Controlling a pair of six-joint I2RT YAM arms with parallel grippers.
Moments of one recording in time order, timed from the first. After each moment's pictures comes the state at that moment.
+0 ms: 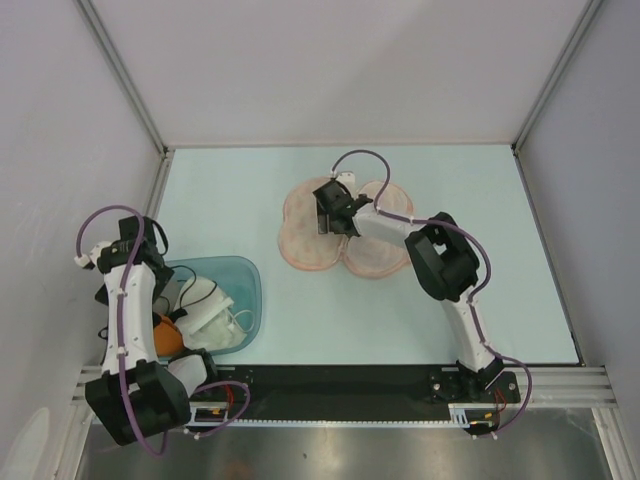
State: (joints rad) left arm 0.33 1.06 0.97 -1.19 -0.54 -0.83; right arm 0.71 2.20 1.65 -0.37 0.44 0.52
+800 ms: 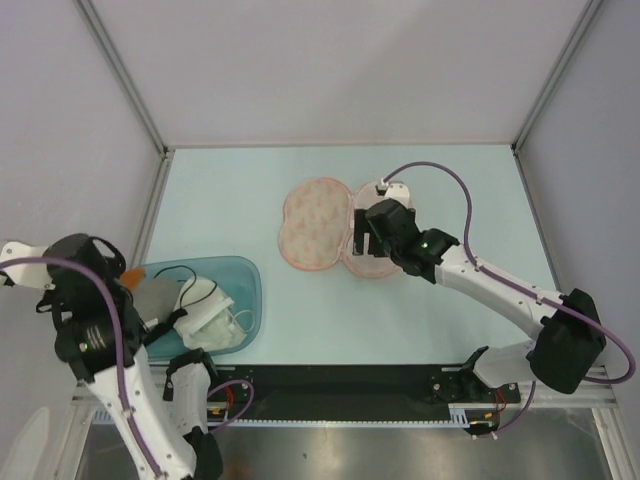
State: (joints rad) left arm 0.42 0.74 1.35 -1.15 -0.53 -0.77; right arm 0.78 1.38 1.13 -0.44 0.41 0.55
